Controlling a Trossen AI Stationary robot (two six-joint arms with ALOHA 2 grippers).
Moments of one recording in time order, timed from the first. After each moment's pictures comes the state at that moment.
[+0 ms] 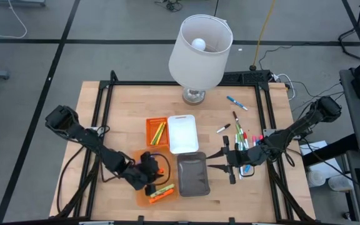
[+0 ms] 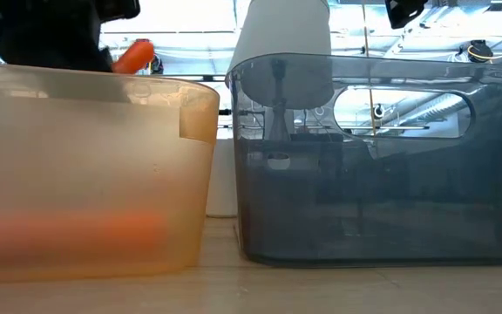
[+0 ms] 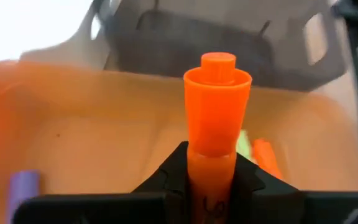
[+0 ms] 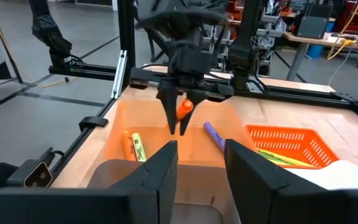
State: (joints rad) left arm -0.60 1.59 0.84 -0.09 -0.44 -0.74; right arm 0.56 1.16 0.61 0.35 0.44 0.04
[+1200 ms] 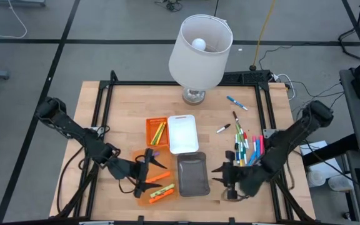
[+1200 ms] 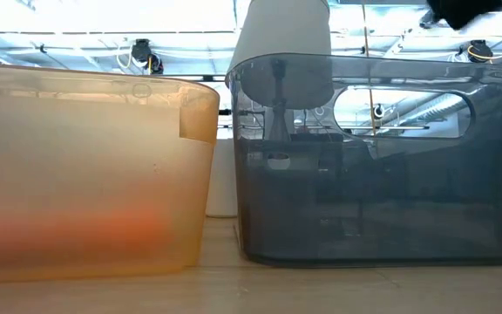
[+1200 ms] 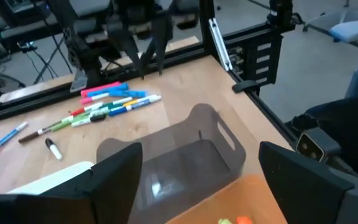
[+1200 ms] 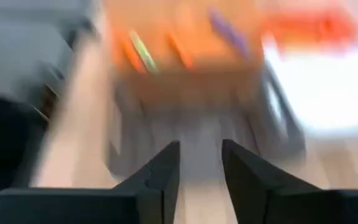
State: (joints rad) left arm -0.63 1.36 0.85 0.14 -0.39 0.03; right arm 0.75 1.41 0.97 -0.44 0.60 0.60
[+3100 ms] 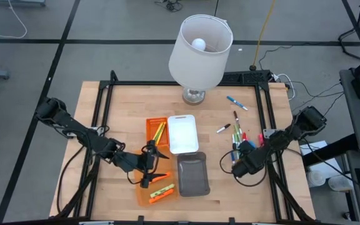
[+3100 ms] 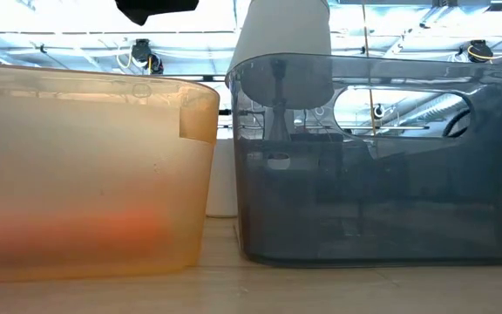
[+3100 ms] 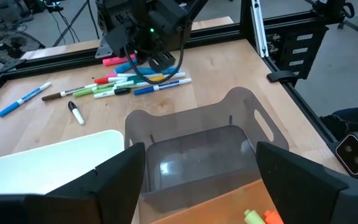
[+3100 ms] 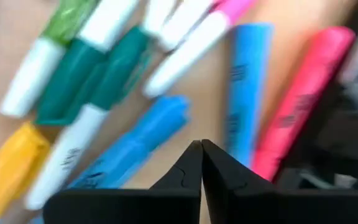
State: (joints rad) left arm -0.52 1.36 0.85 0.08 -0.39 -0.08; right arm 0.59 1.55 0.71 -1.20 0.09 1.55
